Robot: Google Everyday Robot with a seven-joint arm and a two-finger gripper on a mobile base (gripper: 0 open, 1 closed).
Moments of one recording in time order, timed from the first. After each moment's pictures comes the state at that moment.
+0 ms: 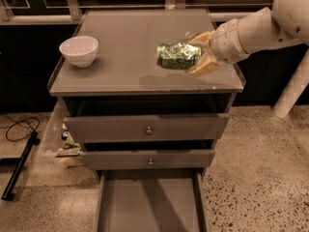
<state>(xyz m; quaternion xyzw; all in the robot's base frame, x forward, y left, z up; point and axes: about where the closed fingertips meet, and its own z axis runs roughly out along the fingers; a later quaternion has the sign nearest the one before) 0.634 -0.129 0.913 -0.67 0.60 0.07 0.44</state>
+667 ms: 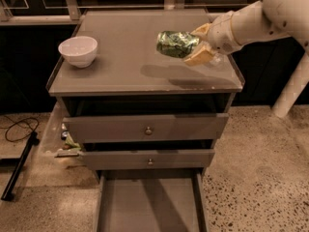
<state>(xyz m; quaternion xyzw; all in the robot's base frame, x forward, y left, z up) 0.681 -0.132 0.918 -0.60 0.66 0.07 0.45</state>
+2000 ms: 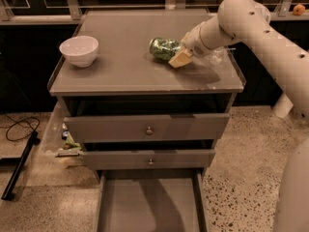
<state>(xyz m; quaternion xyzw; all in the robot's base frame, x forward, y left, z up) 0.768 -0.111 0.851 -0.52 0.75 0.05 0.41</state>
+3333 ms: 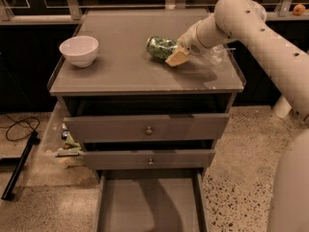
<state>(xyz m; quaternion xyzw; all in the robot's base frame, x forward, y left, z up) 0.773 -0.100 0.853 -0.52 0.75 0.06 0.41</state>
